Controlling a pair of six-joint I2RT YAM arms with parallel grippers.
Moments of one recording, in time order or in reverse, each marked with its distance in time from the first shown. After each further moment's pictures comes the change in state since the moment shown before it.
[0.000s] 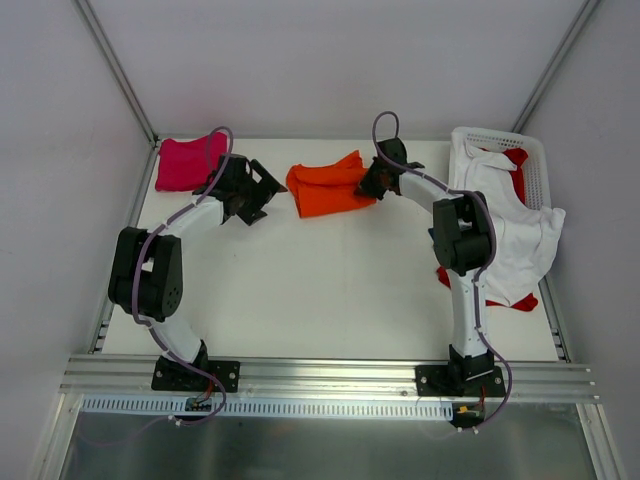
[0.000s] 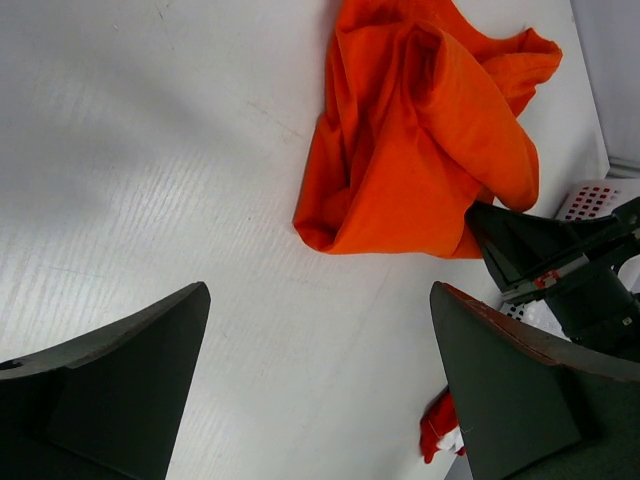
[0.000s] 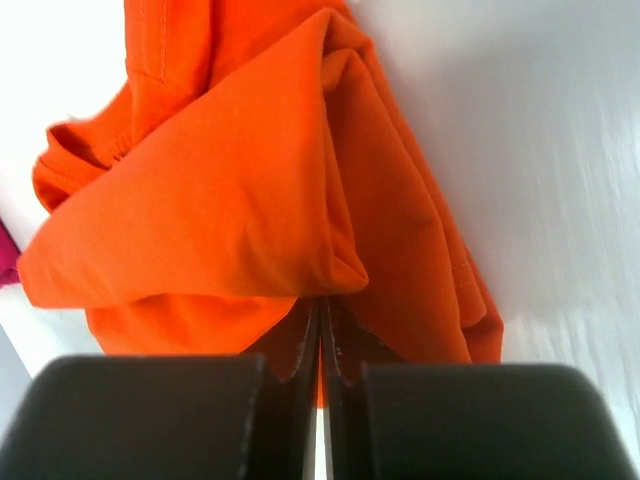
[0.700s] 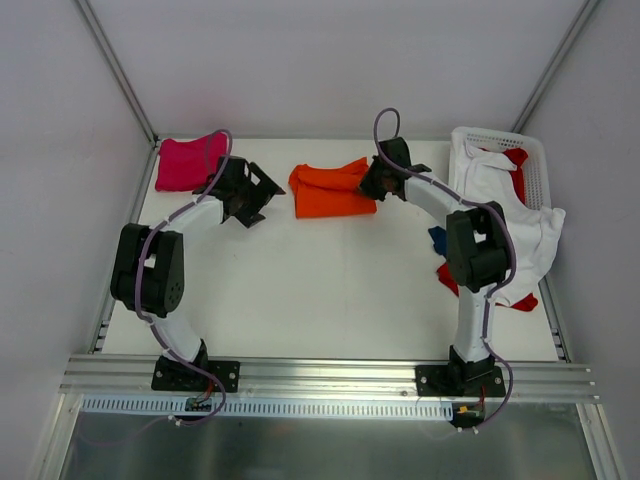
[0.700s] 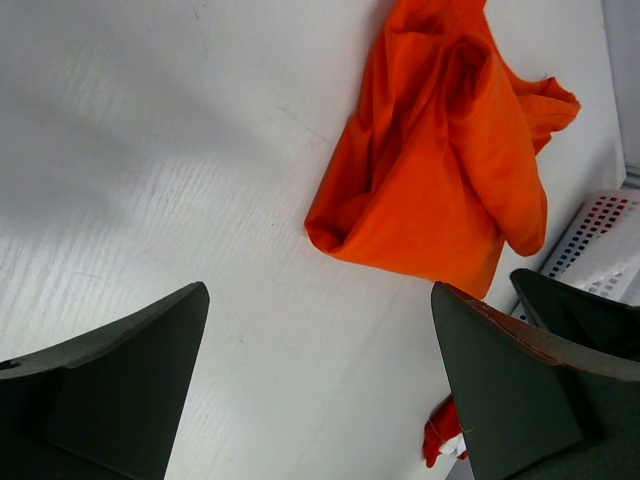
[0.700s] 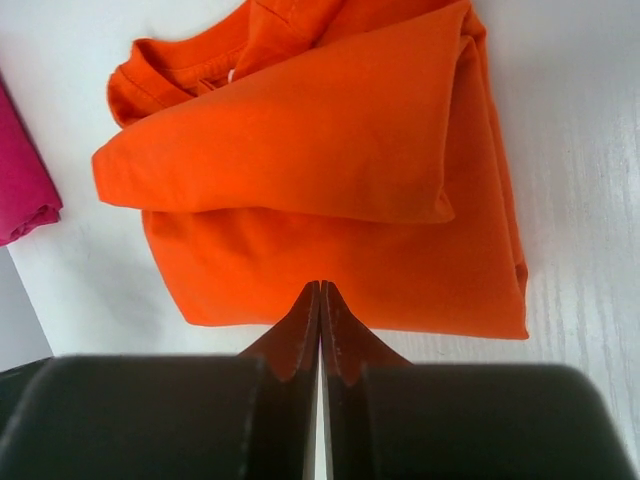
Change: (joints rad) left arm 0.021 0.037 0.001 -0.008 0.008 -0.004; right arm 0.040 -0.193 -0.131 0.001 0.016 -0.018
